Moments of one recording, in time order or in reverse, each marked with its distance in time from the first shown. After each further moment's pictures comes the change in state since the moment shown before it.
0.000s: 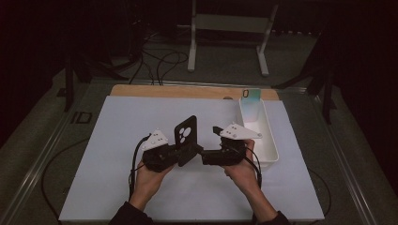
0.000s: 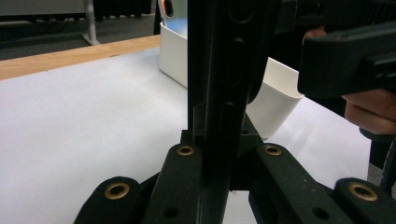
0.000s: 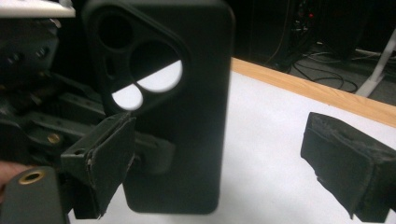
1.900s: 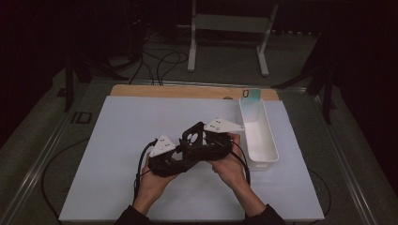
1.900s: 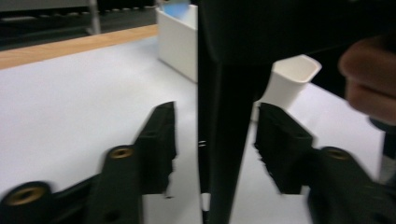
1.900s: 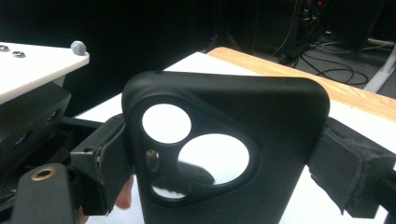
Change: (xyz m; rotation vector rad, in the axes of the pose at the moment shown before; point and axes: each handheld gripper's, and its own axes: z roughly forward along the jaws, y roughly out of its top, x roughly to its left) left arm -0.011 -0.010 0.008 0.032 0.049 0.035; right arm 0.018 0.016 0.027 0.048 0.007 0.012
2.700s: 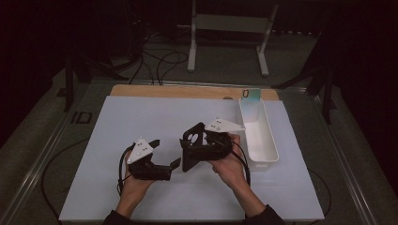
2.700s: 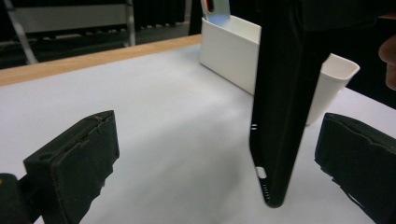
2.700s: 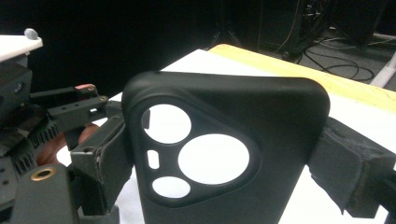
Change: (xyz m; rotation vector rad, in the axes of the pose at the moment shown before) left arm 0.028 -0.024 -0.038 -0.077 0.107 -0.003; right arm -0.004 -0.004 0.003 0.005 0.012 0.018
